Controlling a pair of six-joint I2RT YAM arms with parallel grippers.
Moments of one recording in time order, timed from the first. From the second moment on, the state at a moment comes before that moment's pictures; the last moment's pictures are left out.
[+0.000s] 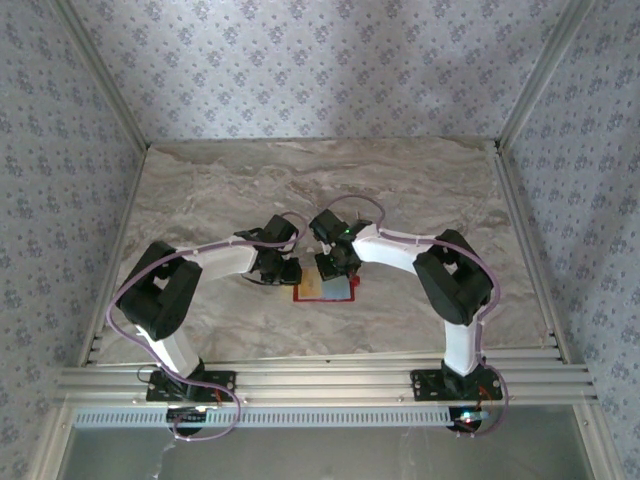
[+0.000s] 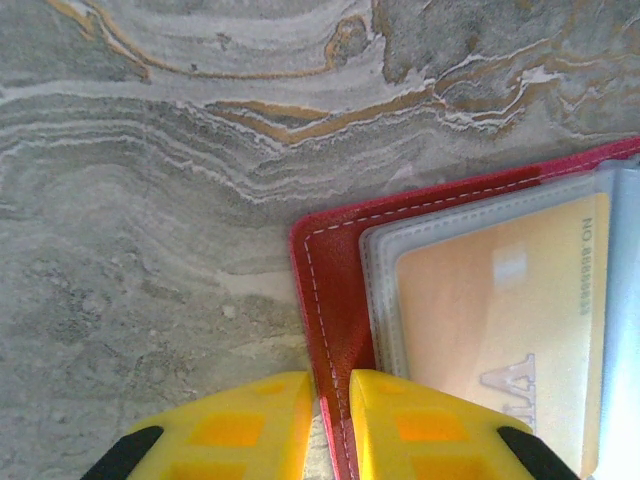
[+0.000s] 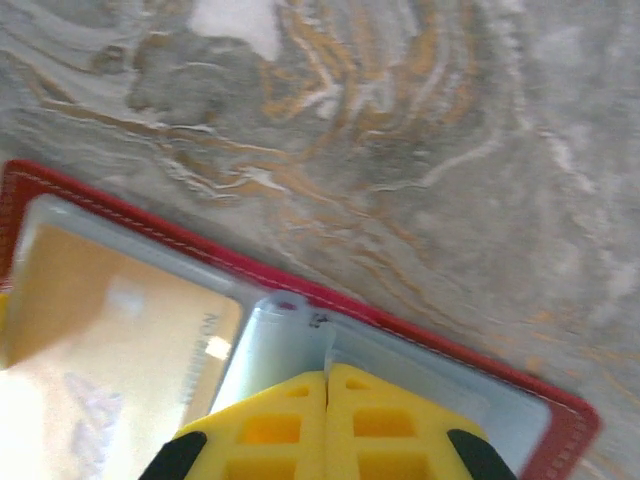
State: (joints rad) left arm -0.64 1.73 0.94 -0.46 0.21 -0.54; right arm 0.77 1.90 1.24 -0.59 -0.05 0.37
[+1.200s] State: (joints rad) left arm -0.62 1.74 0.94 -0.44 0.27 -0.55; right arm 0.81 1.77 1.10 -0.46 -0.34 0.46
